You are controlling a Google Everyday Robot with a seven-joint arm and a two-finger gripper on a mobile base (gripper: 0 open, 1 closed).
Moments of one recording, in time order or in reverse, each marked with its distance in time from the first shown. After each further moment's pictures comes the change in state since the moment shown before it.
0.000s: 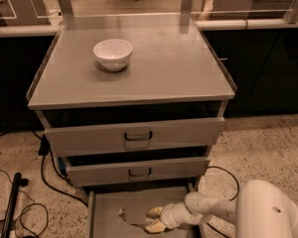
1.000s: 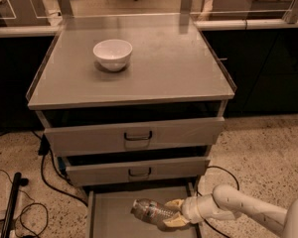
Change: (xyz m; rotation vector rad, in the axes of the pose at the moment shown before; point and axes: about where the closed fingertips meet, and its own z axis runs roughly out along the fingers) arm -0.034 0.022 -0.131 -0.013 -0.099 -0.045
